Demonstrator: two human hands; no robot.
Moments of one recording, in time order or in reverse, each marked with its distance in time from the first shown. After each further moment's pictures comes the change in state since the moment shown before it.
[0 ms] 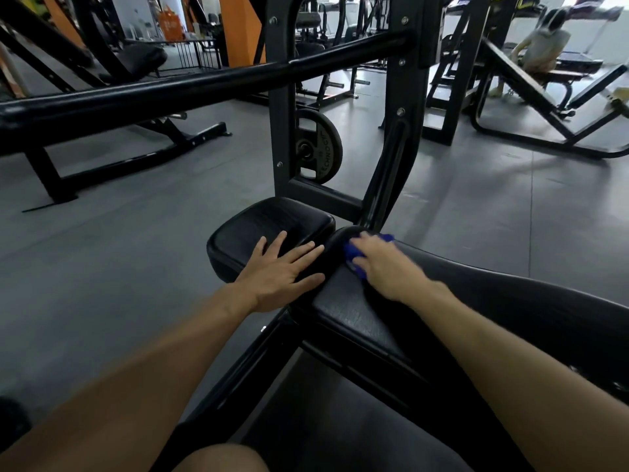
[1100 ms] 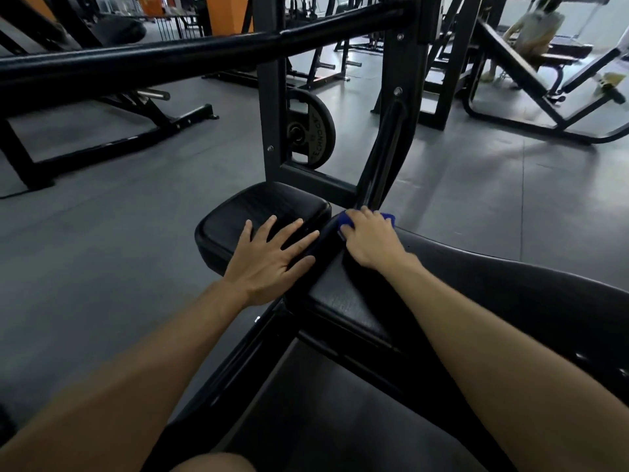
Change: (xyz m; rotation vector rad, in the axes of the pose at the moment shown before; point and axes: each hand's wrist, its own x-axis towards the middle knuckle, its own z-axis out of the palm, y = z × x) left_hand 0.001 -0.008 0.012 0.082 0.197 -0.012; right_hand 0.041 -0.018 0.011 0.092 0.119 0.257
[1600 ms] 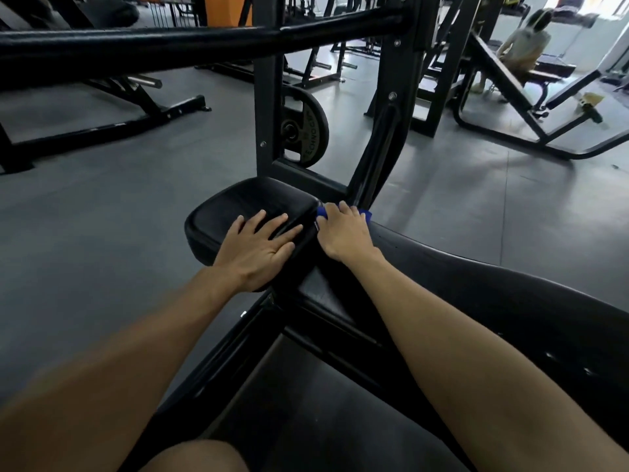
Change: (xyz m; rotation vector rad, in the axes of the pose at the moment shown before) left_hand 0.008 -0.001 -0.006 -0.087 -0.074 -0.109; right_hand 0.005 -0.030 0.005 0.016 0.001 0.034
